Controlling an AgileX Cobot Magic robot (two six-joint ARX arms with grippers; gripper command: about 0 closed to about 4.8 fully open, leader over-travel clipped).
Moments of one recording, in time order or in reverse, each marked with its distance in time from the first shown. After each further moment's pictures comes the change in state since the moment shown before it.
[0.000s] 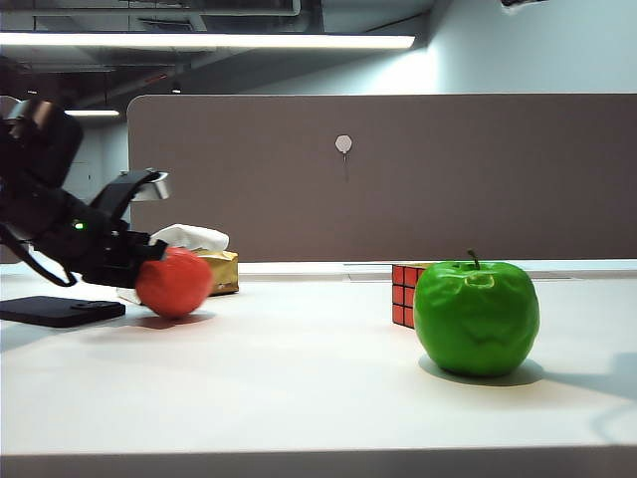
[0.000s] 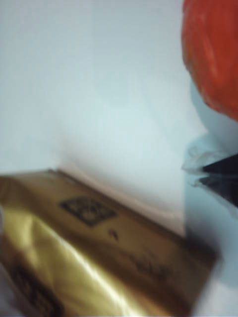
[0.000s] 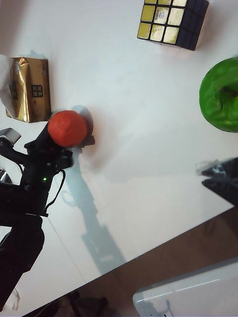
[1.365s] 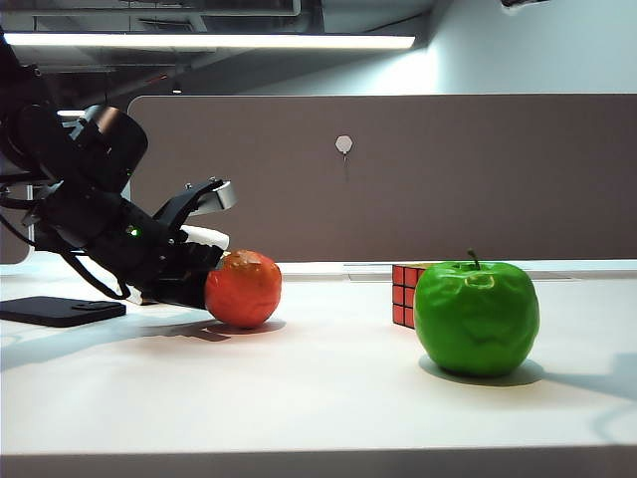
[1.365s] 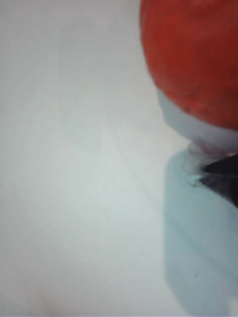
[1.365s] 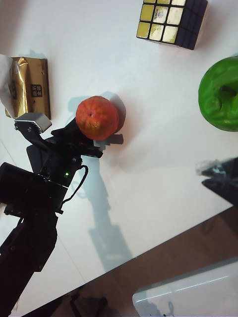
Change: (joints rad) left arm -0.163 0.001 0.000 -0.112 0.042 -0.026; right arm 0.000 0.000 0.000 -0.002 0.000 0.000
